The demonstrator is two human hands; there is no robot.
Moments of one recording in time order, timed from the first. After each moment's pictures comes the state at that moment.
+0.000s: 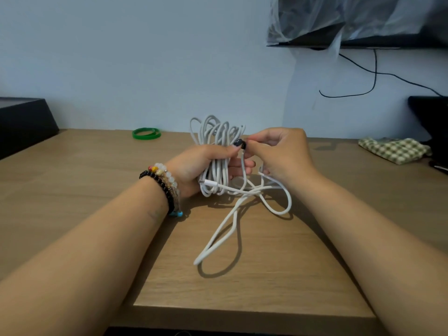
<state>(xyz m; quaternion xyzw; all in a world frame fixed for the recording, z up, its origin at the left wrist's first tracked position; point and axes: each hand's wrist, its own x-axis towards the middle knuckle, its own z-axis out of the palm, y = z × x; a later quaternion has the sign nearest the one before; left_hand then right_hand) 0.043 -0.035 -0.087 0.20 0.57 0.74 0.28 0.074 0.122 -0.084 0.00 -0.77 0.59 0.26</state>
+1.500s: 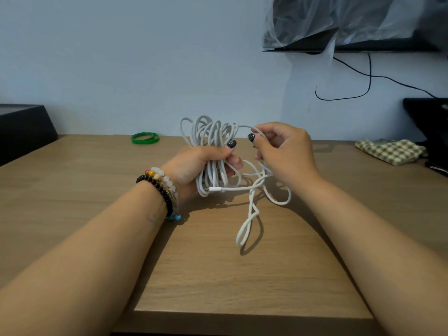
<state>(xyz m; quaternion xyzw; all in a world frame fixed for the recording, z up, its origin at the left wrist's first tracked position) 0.041 -0.039 -0.085 0.20 0.60 0.74 0.21 0.068 0.136 -0.088 0.07 -0.79 0.50 0.35</state>
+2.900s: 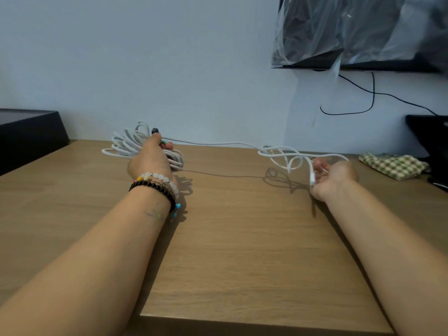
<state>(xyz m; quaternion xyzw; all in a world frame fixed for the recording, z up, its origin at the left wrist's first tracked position) 0.016 -0.073 -0.073 -0.19 0.39 0.88 -0.19 0.055 0.197 -0.088 -0.27 -0.33 0.88 0.22</state>
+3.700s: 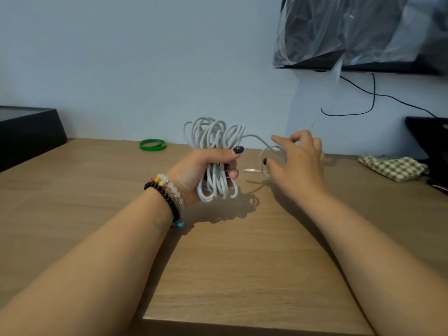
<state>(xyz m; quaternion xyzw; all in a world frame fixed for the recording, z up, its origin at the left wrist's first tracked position) 0.037 -0.052 -0.078 0.30 0.55 0.74 0.25 0.058 0.150 -0.093 -0.05 -0.91 0.17 0.37</state>
